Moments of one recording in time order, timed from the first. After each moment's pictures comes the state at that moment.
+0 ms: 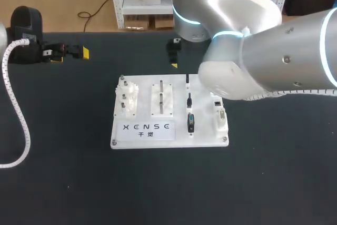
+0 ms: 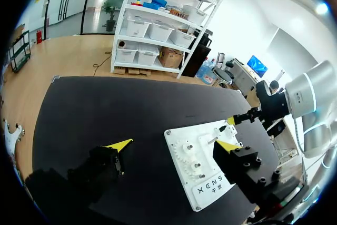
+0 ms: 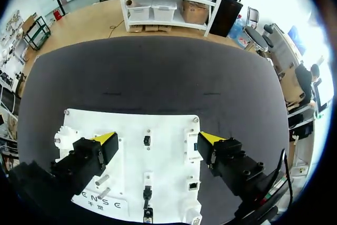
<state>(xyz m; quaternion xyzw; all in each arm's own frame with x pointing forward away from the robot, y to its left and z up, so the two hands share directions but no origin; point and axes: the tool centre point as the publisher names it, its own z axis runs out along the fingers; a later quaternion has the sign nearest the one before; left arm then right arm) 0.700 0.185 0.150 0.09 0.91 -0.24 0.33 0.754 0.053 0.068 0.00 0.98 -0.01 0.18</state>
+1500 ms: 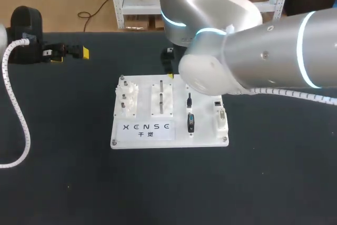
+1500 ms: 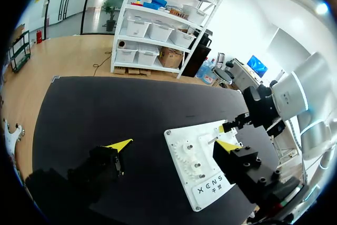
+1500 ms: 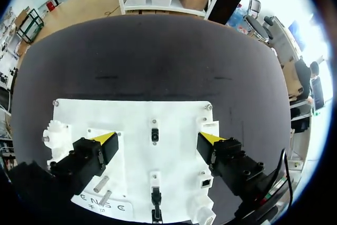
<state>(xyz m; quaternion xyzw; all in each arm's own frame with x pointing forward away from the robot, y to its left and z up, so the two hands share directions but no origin) 0.700 0.185 0.150 0.09 0.91 -0.24 0.33 0.747 0.065 0.031 0.00 0.99 -0.03 0.12</state>
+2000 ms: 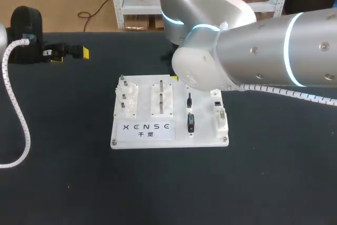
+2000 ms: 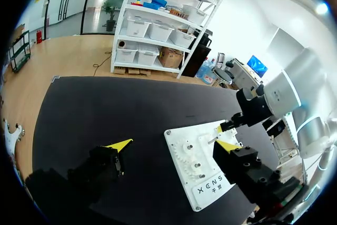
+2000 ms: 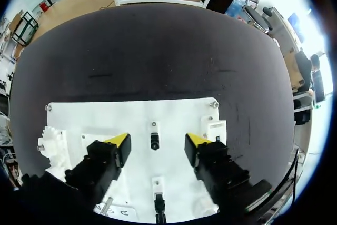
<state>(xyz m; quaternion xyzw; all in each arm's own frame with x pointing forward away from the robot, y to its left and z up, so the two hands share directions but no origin) 0.700 0.185 0.150 0.09 0.91 -0.24 0.33 0.751 0.065 0.014 0.03 1.00 -0.03 0.09</state>
